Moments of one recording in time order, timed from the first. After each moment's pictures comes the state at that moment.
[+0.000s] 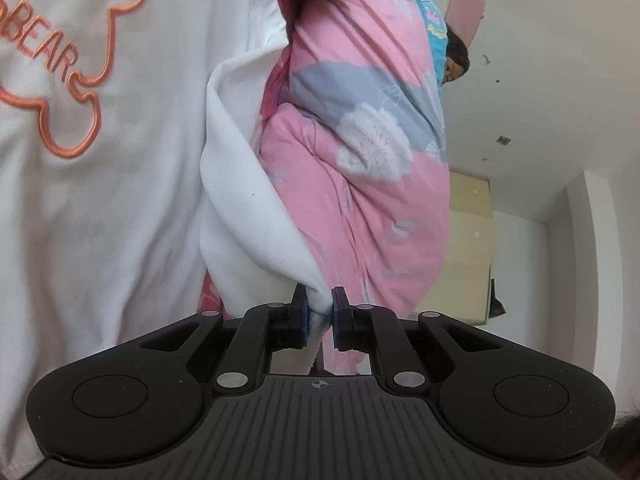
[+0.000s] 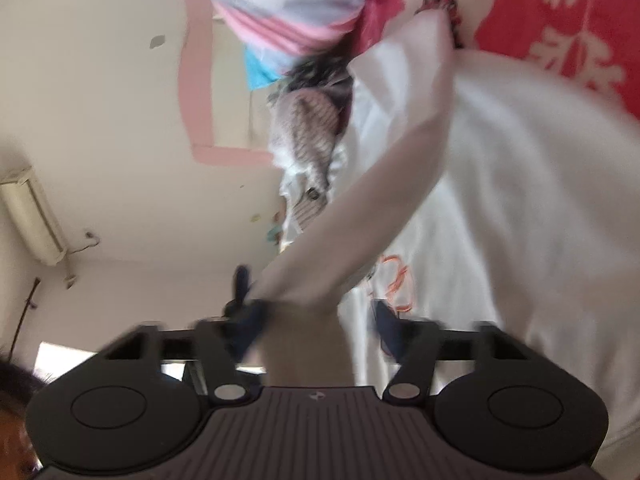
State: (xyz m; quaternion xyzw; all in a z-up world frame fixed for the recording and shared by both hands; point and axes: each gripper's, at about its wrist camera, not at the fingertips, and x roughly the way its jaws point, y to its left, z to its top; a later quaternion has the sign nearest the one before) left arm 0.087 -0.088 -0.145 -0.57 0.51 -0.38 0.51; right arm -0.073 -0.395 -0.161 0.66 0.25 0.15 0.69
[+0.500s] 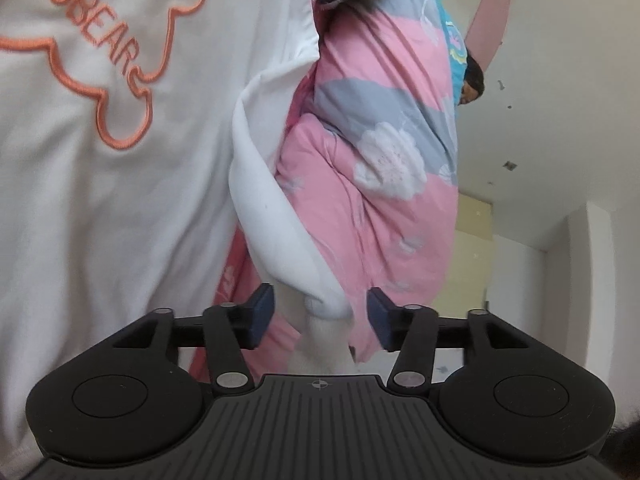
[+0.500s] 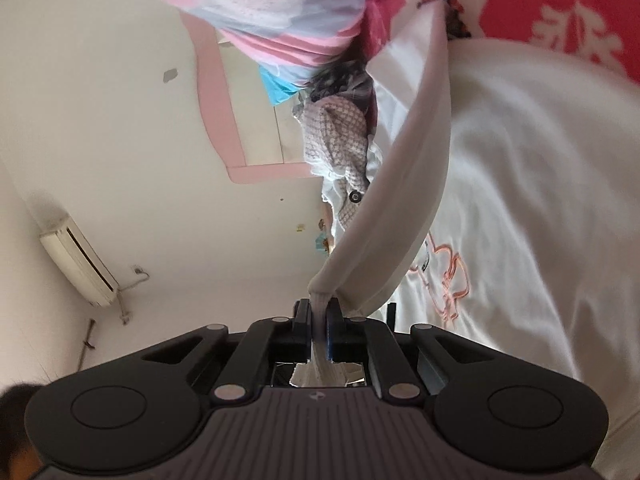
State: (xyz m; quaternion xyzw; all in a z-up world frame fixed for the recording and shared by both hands) left arm 0.078 -0.068 -0.165 -0.61 0.52 -0.36 0.48; right arm -0.073 -0.410 -0.161 0.75 0.21 0.17 0.61
